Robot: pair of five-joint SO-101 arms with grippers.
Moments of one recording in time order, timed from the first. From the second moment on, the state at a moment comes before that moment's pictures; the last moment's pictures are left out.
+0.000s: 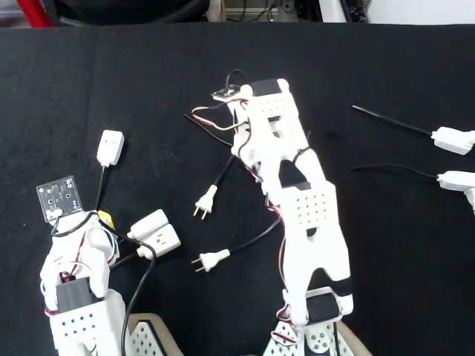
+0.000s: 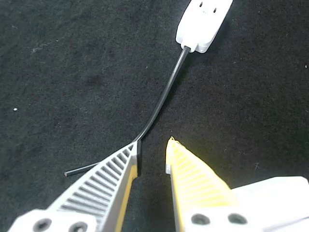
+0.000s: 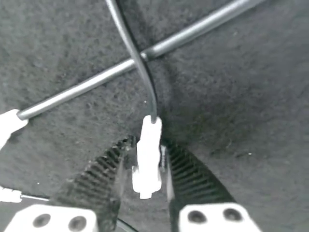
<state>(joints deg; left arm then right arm) -22.4 -101.2 96.5 56.7 1.6 -12.9 54.6 -43.6 98.9 22.5</state>
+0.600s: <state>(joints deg) -22.4 -101.2 96.5 56.7 1.6 -12.9 49.5 -41.1 98.9 22.6</state>
